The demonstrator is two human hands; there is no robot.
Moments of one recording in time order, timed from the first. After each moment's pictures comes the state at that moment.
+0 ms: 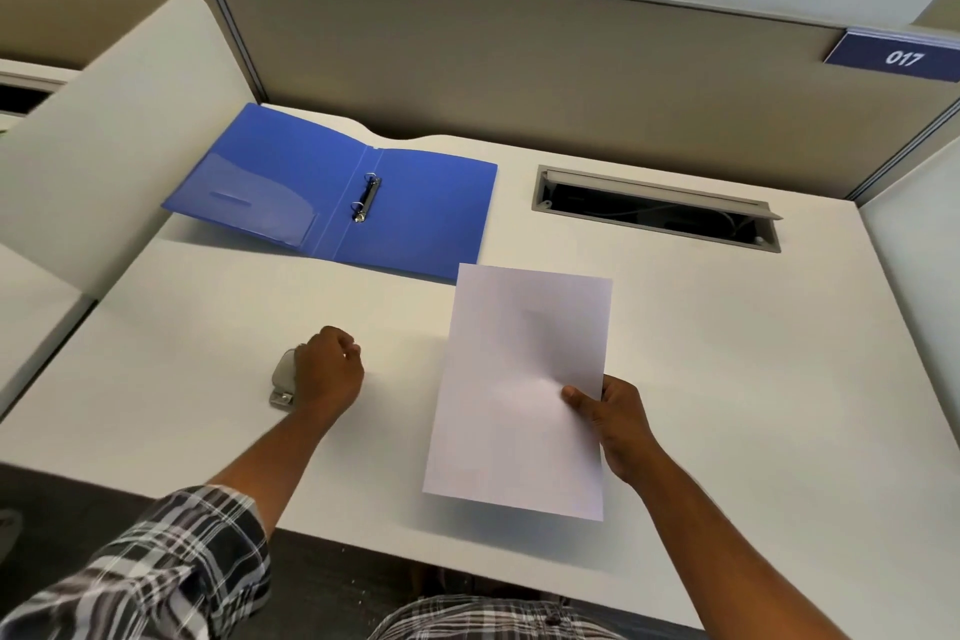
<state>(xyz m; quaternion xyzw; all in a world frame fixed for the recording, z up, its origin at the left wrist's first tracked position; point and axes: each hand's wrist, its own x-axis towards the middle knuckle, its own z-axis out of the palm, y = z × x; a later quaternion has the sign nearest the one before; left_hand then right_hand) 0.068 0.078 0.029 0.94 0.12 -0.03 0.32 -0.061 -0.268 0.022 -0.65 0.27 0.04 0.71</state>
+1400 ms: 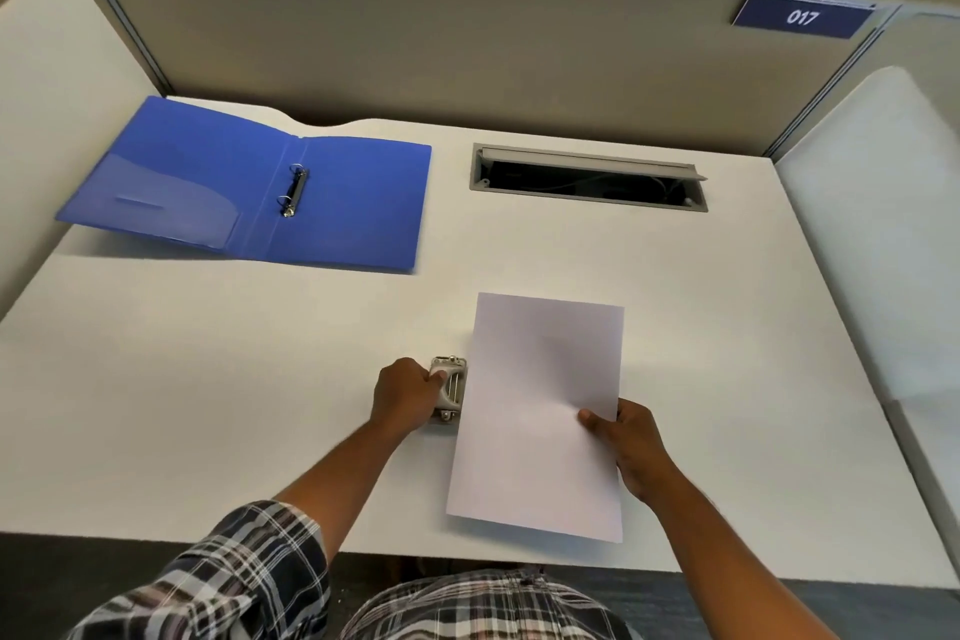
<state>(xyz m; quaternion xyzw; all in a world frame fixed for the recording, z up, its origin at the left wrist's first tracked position) 0.016 -0.060 0.020 0.92 0.03 -0.24 0.31 -0.142 -0.327 0.000 -0.64 0.37 0.03 0.68</state>
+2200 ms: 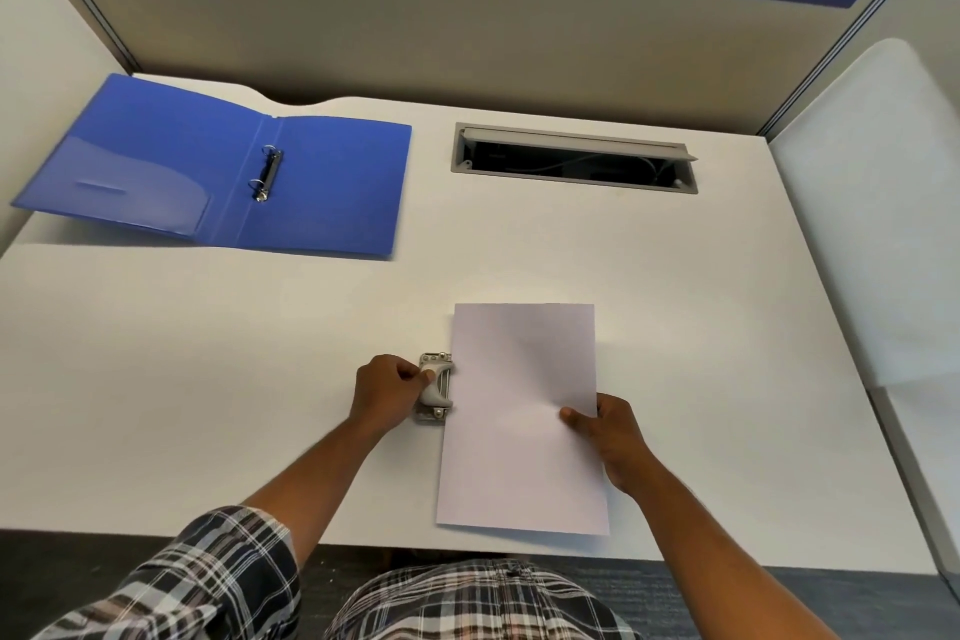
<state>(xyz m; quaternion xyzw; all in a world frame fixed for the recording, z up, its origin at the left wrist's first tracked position) 0.008 -0.068 0.007 0.89 0.05 -0.24 0.38 -0.145 -0.344 -0.022 -0.65 0.38 0.07 0.65</state>
